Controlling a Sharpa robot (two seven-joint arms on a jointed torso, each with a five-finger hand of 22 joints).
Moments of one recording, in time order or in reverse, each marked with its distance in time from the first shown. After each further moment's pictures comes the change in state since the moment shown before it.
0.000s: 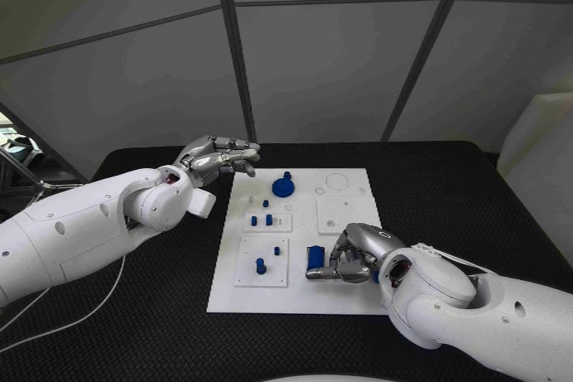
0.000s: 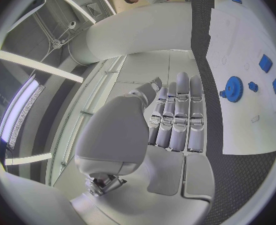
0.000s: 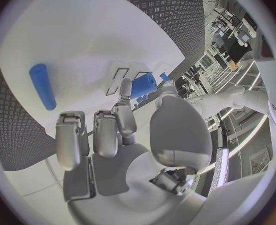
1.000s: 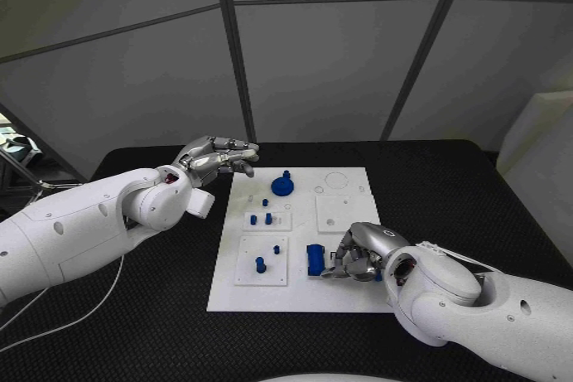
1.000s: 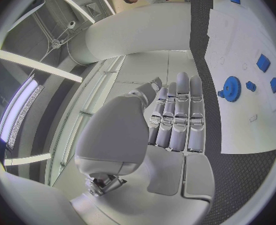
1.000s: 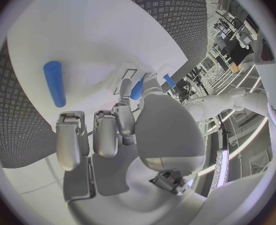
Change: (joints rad) left arm 0.000 -0.001 -0.002 -0.003 0.000 0.004 -0.008; left_hand 0.000 0.000 0.000 0.000 0.000 -0.004 0.004 0.000 0.000 -0.007 0.000 0.000 0.000 0.000 0.000 -0.004 0.000 0.000 0.000 0.000 -0.004 -0.002; right arm 0.000 -0.023 0.000 -0.004 -0.008 0.018 0.015; right_hand 0.229 0.096 0.074 -0.089 -0.002 0.000 0.000 -0.012 0.033 0.000 0.000 0.006 0.015 0.000 0.000 0.000 0.000 0.000 0.000 0.000 0.000 0.000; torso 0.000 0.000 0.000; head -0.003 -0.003
